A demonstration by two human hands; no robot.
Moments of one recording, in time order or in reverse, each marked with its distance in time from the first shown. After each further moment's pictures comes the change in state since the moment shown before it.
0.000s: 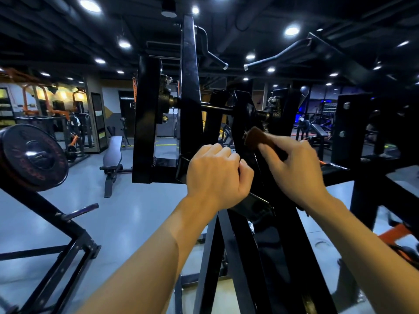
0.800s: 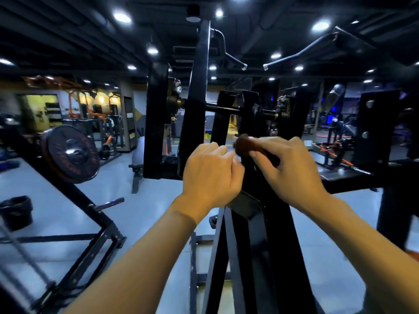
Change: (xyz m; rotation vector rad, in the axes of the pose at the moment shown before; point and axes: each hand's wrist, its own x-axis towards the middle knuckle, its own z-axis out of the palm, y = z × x) left_hand 0.001 0.010 -0.010 0.068 -0.110 -0.059; right_hand 0.001 0.010 -0.001 -0.002 -0.129 -0.221
